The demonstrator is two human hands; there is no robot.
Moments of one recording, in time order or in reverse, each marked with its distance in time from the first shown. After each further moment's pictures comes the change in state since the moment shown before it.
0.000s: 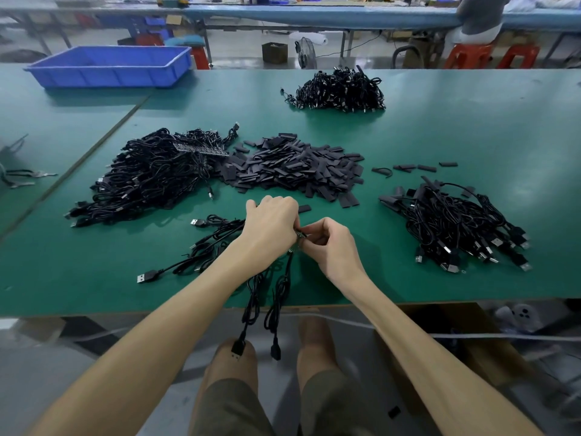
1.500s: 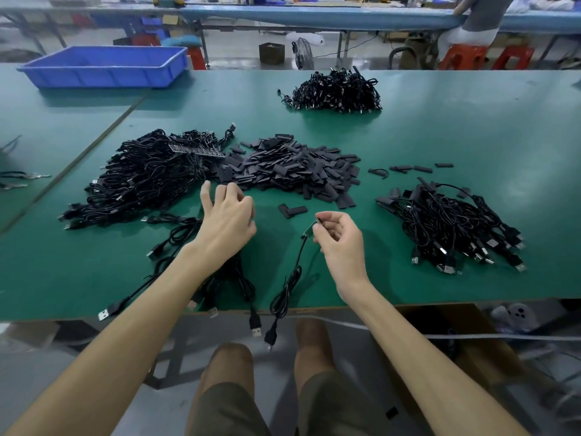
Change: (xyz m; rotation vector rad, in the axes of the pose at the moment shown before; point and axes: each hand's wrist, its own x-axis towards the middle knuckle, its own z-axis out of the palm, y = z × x) left_hand 0.011 -0.077 0.021 0.190 0.209 0.017; right_hand -0.004 -0.003 -0.004 0.255 0.212 0.023
